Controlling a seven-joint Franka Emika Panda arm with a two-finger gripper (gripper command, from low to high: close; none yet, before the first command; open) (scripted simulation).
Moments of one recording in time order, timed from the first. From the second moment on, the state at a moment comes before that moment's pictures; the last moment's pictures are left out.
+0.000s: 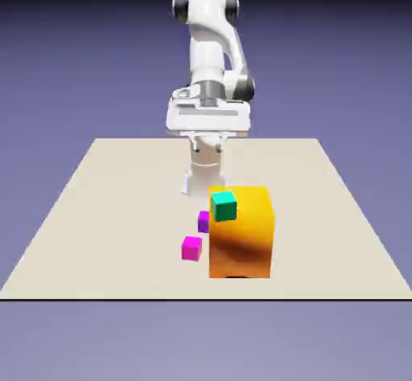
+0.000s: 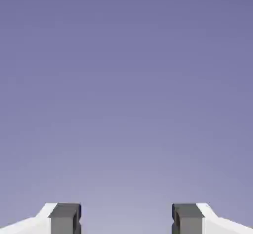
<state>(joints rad) 0.02 -0.53 -0.03 -2.80 0.05 3.00 0.76</state>
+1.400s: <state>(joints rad) 0.19 0.25 -0.60 -2.57 1.11 2.11 1.14</state>
